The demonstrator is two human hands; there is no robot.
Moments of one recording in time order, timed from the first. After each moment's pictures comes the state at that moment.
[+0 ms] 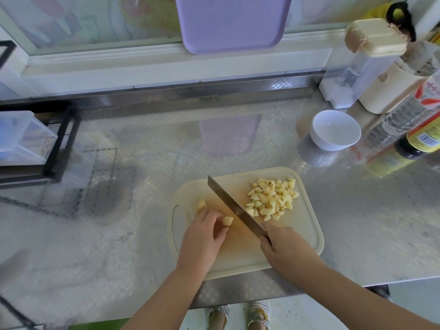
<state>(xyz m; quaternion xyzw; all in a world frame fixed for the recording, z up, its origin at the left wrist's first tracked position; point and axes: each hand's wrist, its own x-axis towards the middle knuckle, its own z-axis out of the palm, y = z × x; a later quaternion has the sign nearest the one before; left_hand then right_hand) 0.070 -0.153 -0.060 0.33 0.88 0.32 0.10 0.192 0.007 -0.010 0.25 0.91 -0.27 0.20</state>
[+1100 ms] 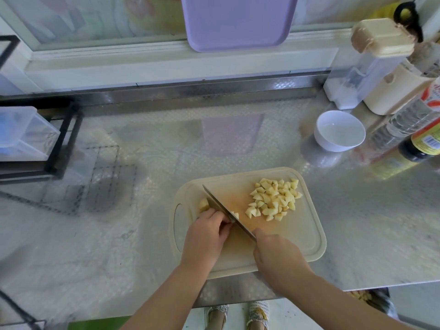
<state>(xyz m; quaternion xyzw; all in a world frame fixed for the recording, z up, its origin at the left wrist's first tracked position) 0.068 -0.145 -0.064 0.32 0.89 0.29 0.11 0.186 -0.018 -0.017 0.25 0.91 -0.21 0.25</state>
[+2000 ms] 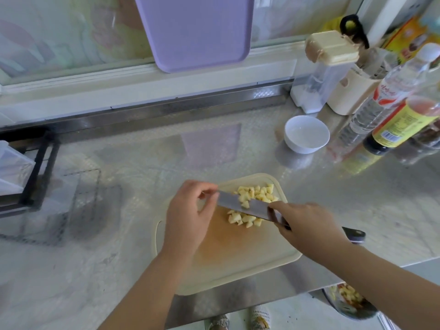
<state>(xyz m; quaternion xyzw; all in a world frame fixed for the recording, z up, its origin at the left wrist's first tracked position) 0.040 -0.106 0.026 0.36 0.83 0.42 0.03 0.211 0.076 0.029 0.19 0.97 -0.06 0.12</state>
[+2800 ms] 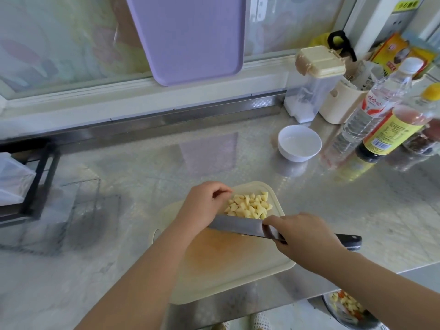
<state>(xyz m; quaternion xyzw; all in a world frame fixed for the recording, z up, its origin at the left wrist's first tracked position) 0.018 -0.054 0.018 0.36 0.83 0.36 0.24 0.218 0.077 0.038 0.16 0.97 -0.06 0.16</state>
